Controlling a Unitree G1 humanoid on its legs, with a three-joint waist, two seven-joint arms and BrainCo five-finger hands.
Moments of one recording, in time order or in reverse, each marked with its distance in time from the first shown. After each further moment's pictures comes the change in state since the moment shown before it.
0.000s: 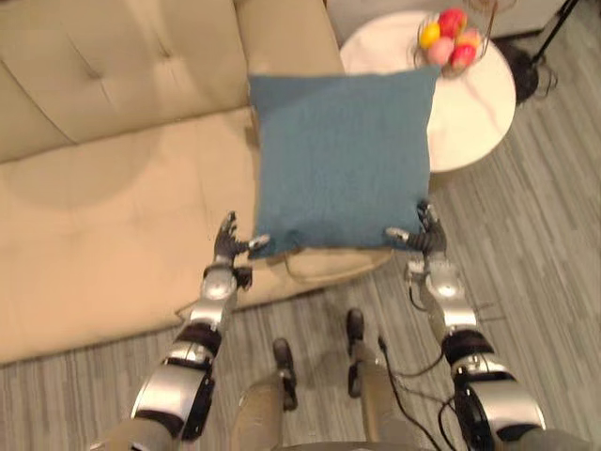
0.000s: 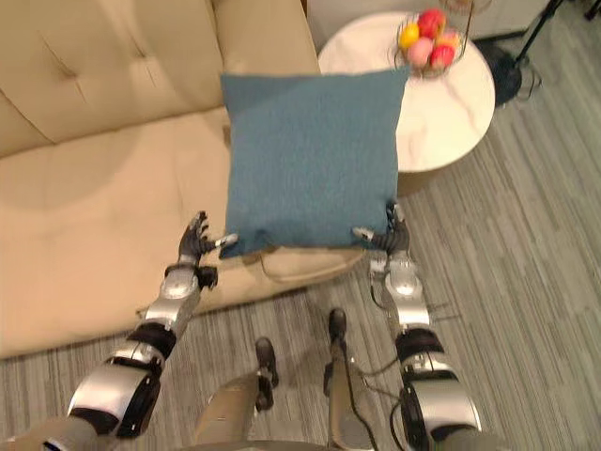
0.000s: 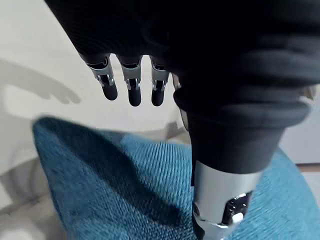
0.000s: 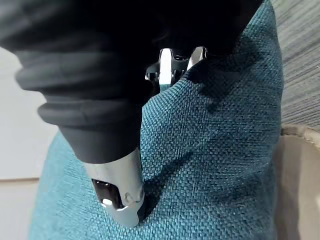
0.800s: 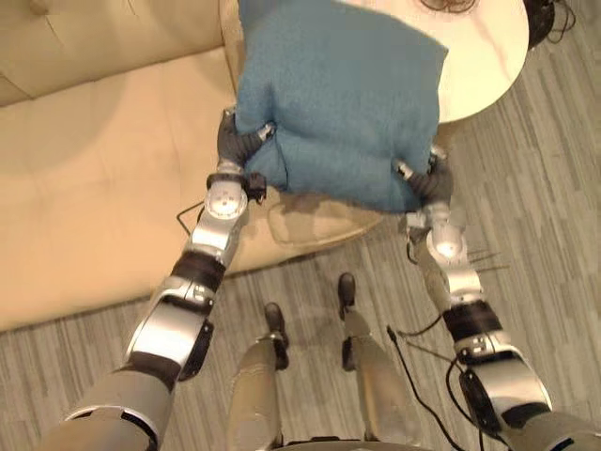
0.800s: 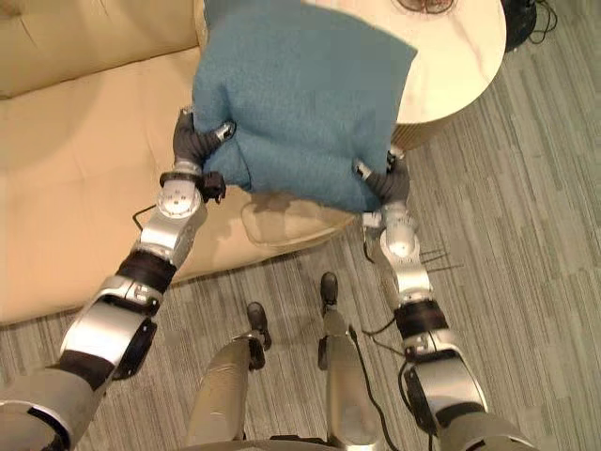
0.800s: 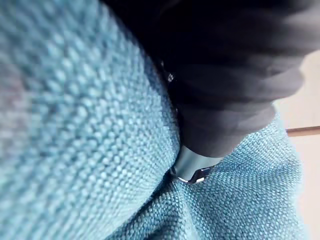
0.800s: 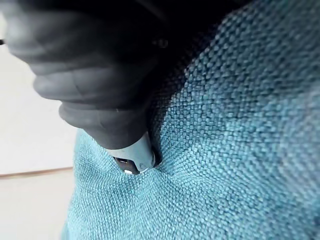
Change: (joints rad) left arm 0.129 0.061 -0.088 -0.515 -0.026 -0.006 0.084; right arm 0.230 -0.042 0.174 -0.534 0.113 -0.019 -0.049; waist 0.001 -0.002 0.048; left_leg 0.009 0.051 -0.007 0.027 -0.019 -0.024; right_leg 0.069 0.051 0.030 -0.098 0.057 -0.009
